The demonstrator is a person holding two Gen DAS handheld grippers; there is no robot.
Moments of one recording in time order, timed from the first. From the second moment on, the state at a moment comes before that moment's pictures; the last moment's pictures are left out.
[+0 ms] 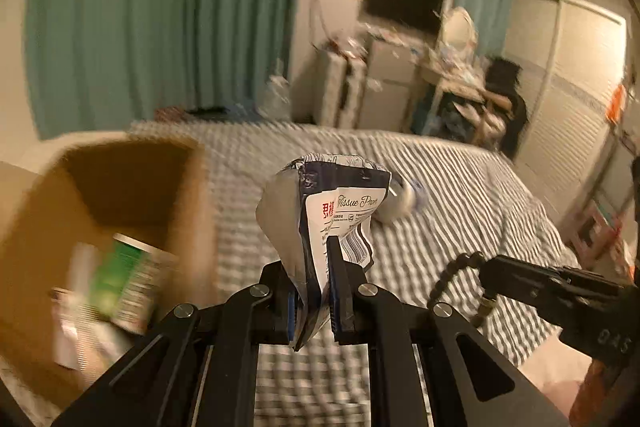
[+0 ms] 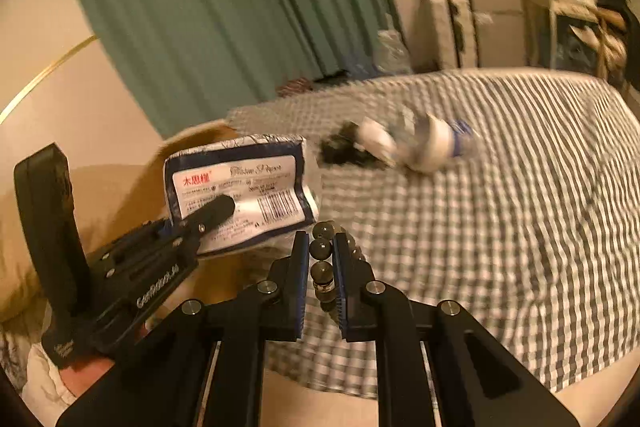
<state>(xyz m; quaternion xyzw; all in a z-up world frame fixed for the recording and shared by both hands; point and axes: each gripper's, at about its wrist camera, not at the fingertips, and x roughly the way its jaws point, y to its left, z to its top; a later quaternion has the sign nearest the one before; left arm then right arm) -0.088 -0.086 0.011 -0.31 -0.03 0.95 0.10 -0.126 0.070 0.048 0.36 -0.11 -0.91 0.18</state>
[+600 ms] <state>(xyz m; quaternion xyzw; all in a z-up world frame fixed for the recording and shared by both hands) -0.093 -0.260 0.003 -0.34 -0.04 0.94 -0.08 -0.185 -0.119 0.064 0.38 -0.07 -0.88 0.29</state>
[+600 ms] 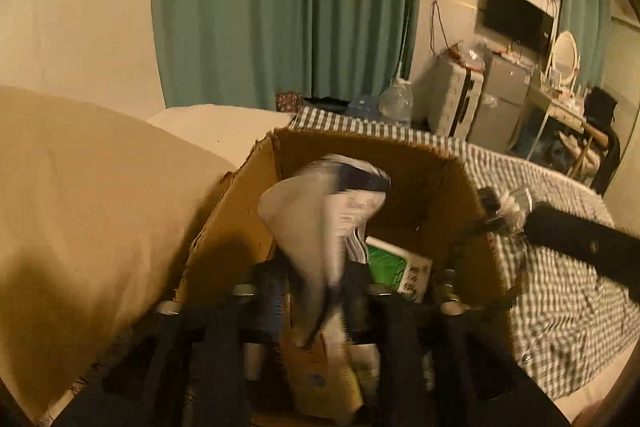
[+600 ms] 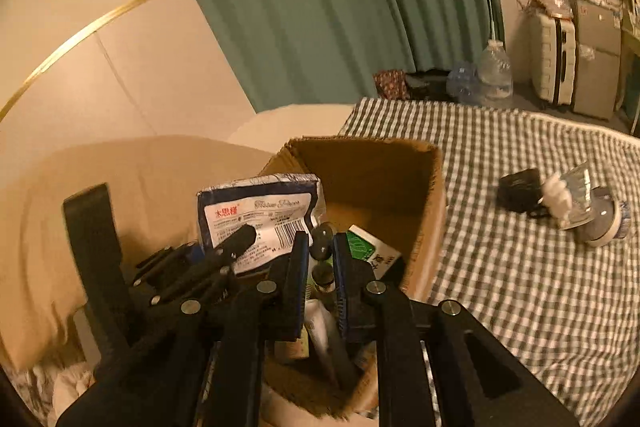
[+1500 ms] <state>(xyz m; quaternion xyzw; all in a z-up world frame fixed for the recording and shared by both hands) -0.055 -0.049 -0.003 -0.34 -0.03 0.94 0.05 -0.120 0.149 0.011 0.35 -0.16 -0.92 0.07</state>
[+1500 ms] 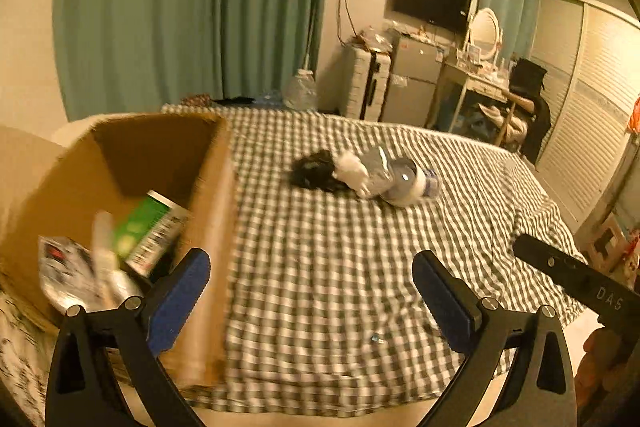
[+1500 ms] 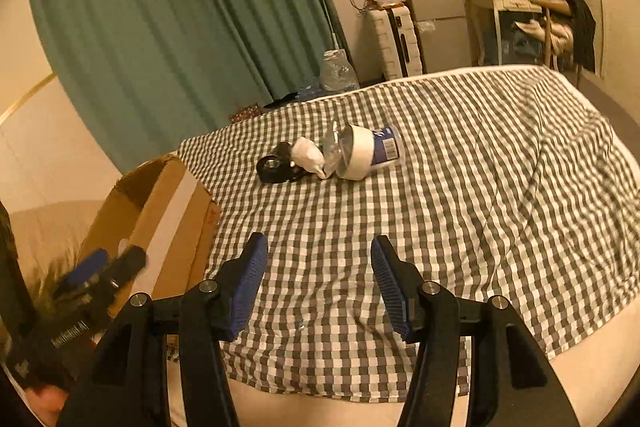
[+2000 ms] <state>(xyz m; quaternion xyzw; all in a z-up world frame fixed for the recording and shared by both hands) -0.147 -0.021 -0.084 -0.41 -0.04 0.91 0.02 -0.227 0.162 -0.037 0.37 -0.19 -0.91 0.05</state>
